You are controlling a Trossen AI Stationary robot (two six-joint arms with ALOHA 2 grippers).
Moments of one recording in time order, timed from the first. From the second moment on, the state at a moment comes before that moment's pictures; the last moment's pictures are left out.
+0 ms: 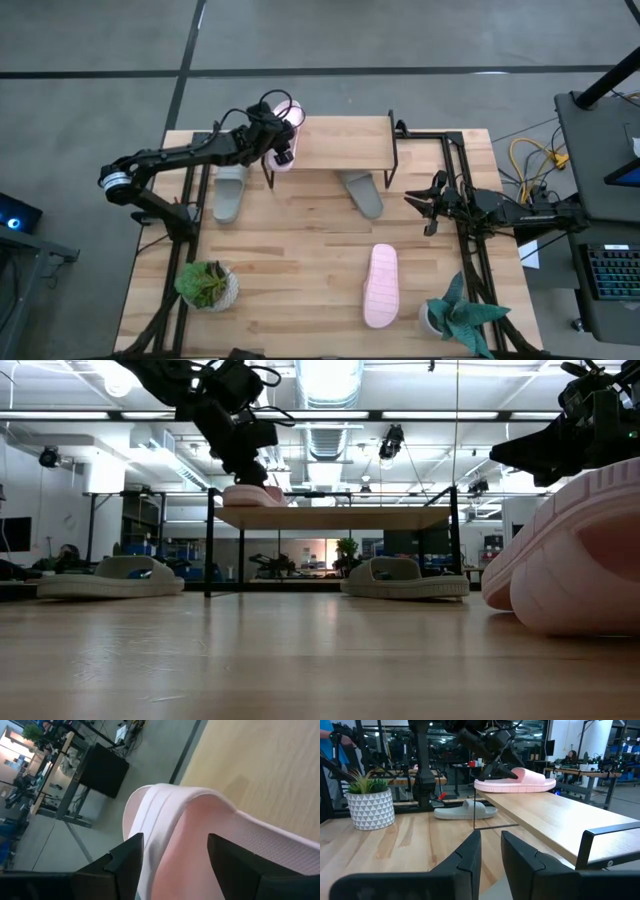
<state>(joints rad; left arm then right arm) 0.49 1.42 1.05 -0.17 -0.55 0.53 0.02 0.07 0.01 0.11 0.29 -0.04</state>
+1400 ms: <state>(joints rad) -0.02 1.23 1.02 -0.15 -0.30 0.27 0.02 0.08 0.01 0.11 0.19 -0.07</state>
